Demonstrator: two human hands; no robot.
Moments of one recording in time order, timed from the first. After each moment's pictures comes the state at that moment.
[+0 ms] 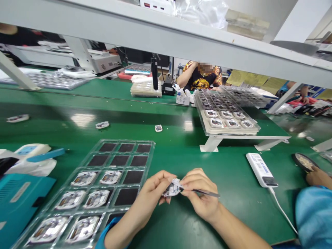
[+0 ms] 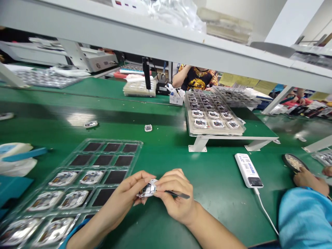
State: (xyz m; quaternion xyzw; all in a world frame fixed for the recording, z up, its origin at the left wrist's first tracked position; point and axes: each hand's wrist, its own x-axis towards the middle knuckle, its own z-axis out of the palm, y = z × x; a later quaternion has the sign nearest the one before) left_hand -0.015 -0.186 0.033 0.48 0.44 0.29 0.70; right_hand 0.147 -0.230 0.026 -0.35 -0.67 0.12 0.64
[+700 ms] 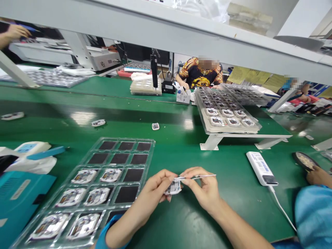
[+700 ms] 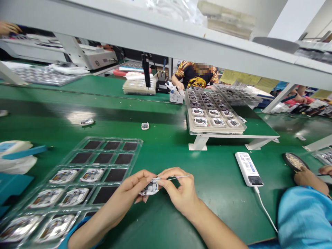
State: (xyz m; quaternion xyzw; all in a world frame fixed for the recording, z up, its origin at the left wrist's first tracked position) left_hand -0.013 -0.185 0.029 0.49 0.44 0.27 0.70; right_hand 0.153 -0.230 0.019 -0.44 -0.58 0.31 0.62
